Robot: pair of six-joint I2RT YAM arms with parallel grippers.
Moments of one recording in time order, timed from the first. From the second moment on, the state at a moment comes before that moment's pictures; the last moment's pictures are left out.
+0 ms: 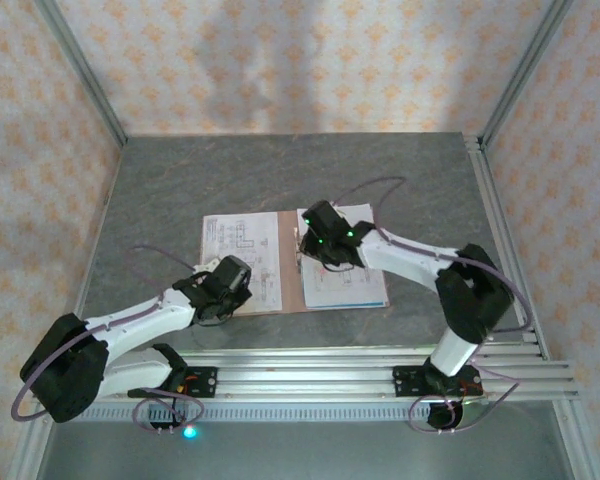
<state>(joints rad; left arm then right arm) -0.63 1.15 0.47 -0.43 -0.18 -1.25 0.76 1.70 1.16 -0.43 0.06 1.03</state>
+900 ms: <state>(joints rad) -0.61 1.26 0.52 -0.51 -0.21 -1.21 0.64 2.20 1.71 -0.57 -0.01 0.78</state>
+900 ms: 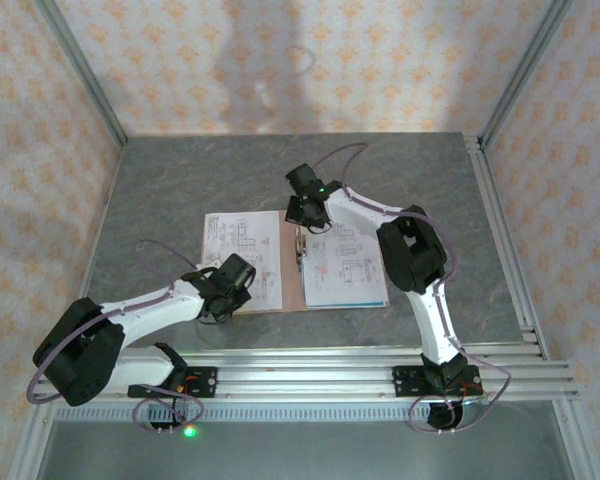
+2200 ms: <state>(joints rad) -0.61 1.26 0.50 -0.43 -0.20 -1.27 0.66 1.94 1.38 -0.44 -0.17 0.79</state>
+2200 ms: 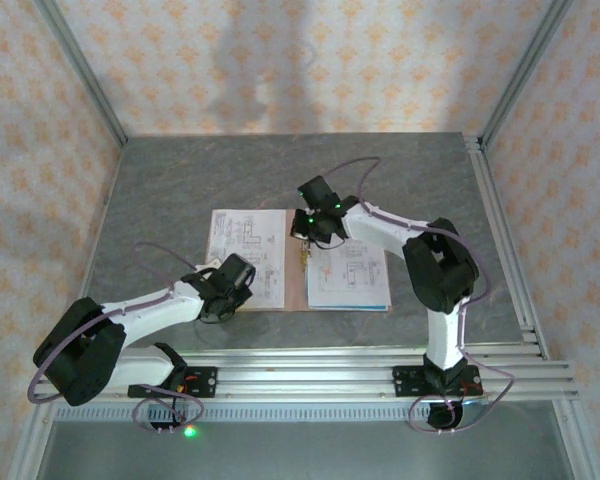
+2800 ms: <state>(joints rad) -0.61 1.26 0.49 -0.43 -0.20 -1.27 0.58 2.20 1.69 -0.54 -0.15 0.74</state>
